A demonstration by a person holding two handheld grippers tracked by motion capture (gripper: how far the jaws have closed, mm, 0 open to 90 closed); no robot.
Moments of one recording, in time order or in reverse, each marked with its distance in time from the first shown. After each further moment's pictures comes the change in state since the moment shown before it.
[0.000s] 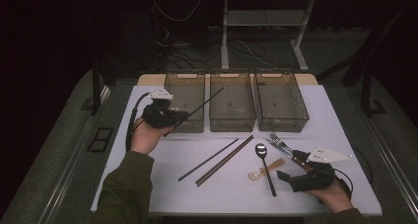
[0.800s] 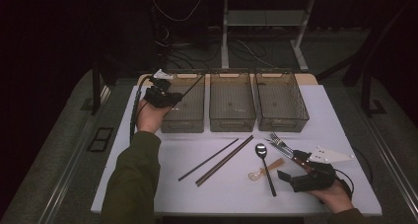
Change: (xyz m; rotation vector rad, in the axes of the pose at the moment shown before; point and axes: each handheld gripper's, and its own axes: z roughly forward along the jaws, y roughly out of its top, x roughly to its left) left arm 0.050 0.026 0.026 0.033 0.226 -0.075; right arm 0.000 0.000 -0.002 -0.015 -0.002 -0.002
